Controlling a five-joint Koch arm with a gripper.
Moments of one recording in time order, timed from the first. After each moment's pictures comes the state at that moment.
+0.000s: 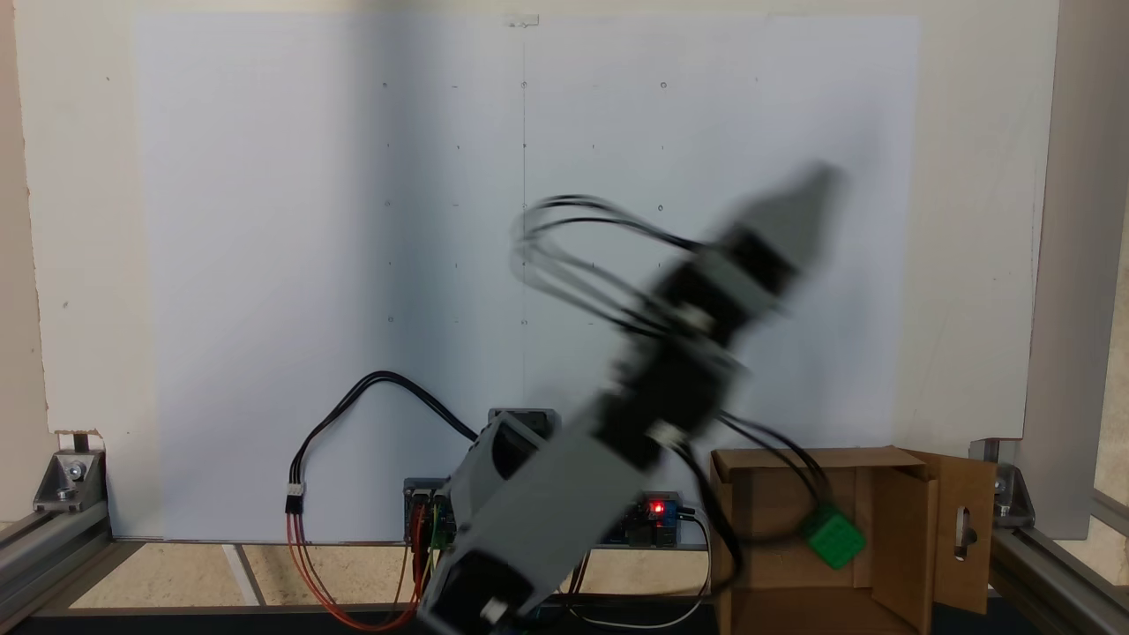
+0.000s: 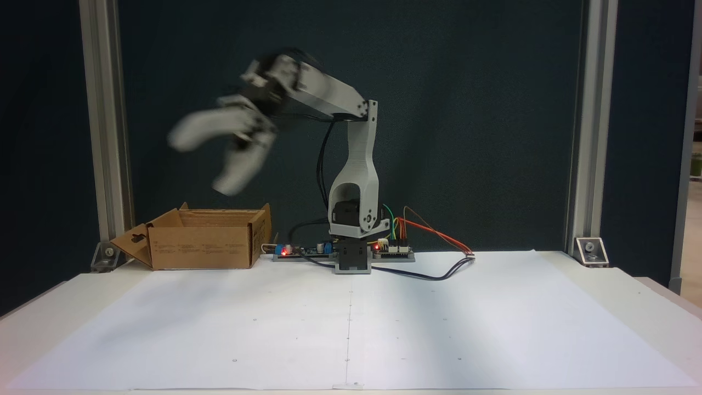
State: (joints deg) arm 30.8 99.8 85.6 33.8 1.2
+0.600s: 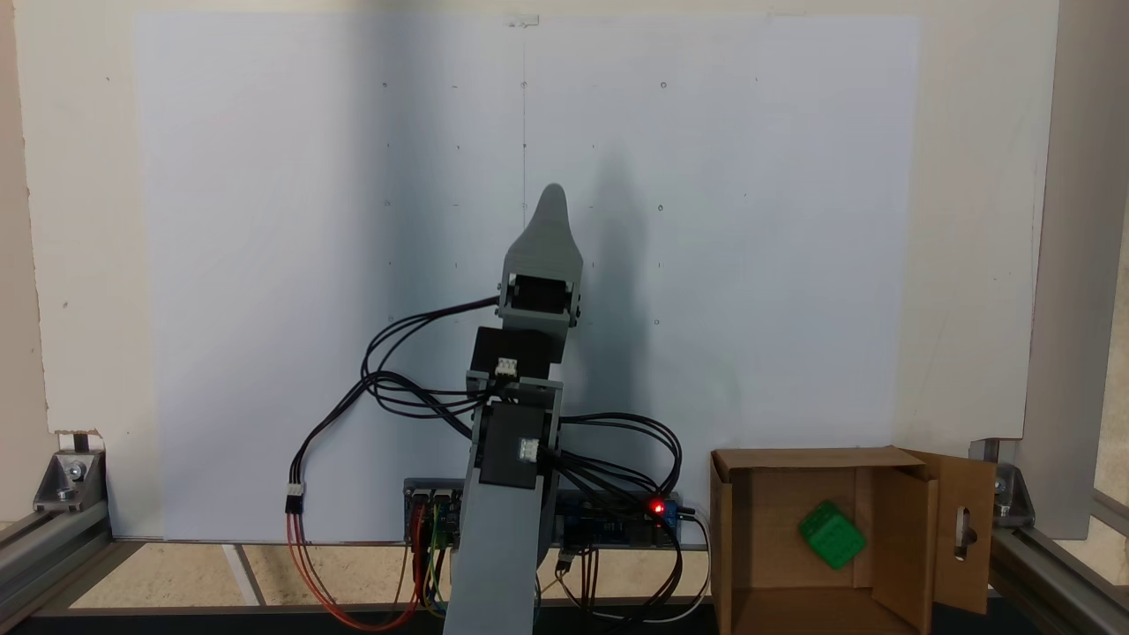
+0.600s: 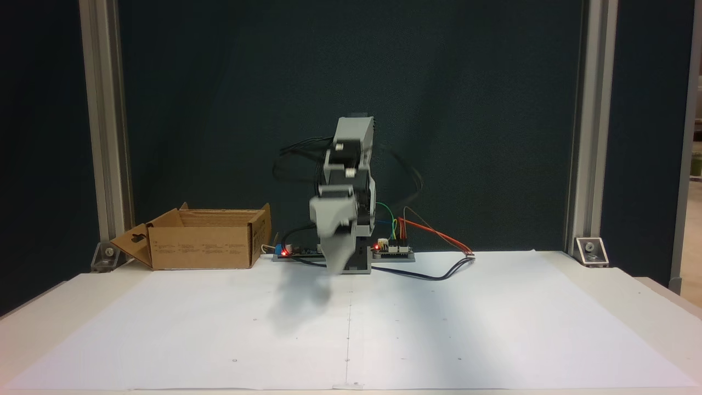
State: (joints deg) arm 5.9 129.6 149.9 -9.8 1.2
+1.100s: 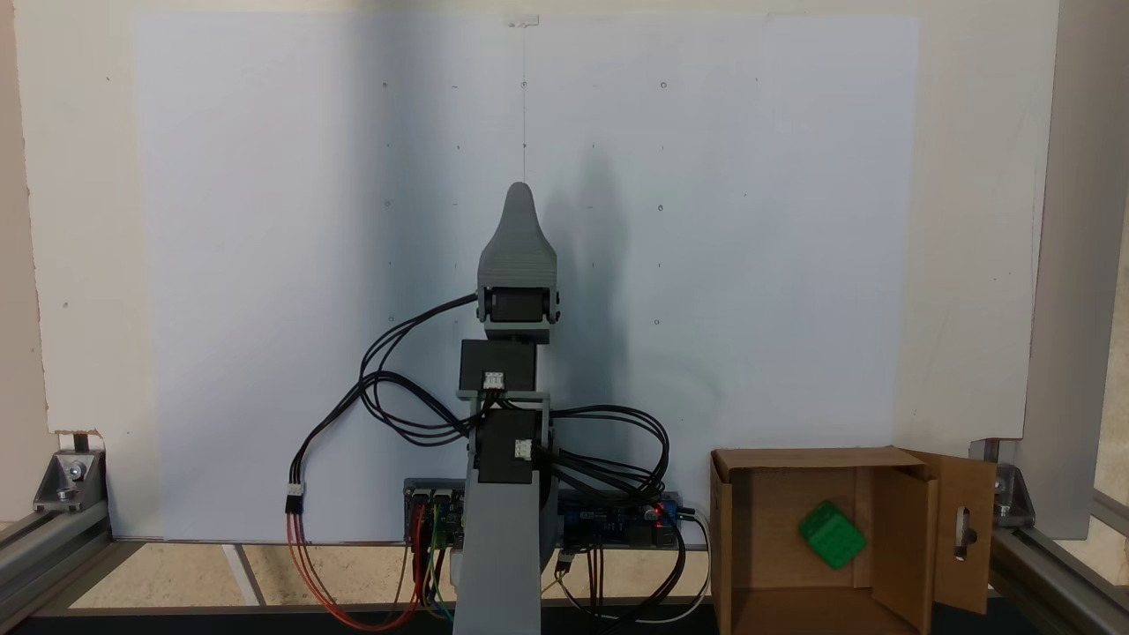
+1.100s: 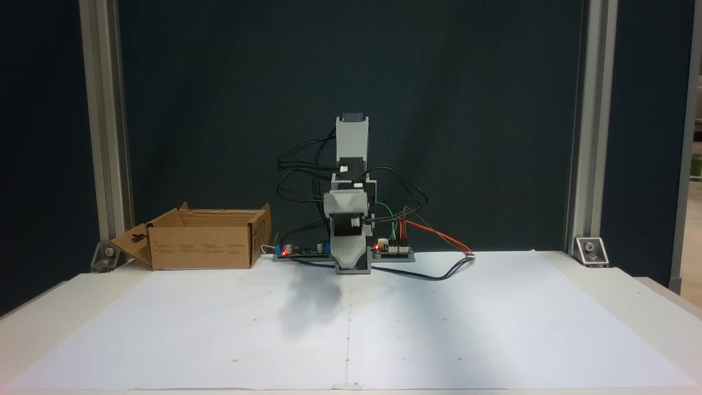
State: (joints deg) arm 0.0 129.6 162.3 -45.8 1.2
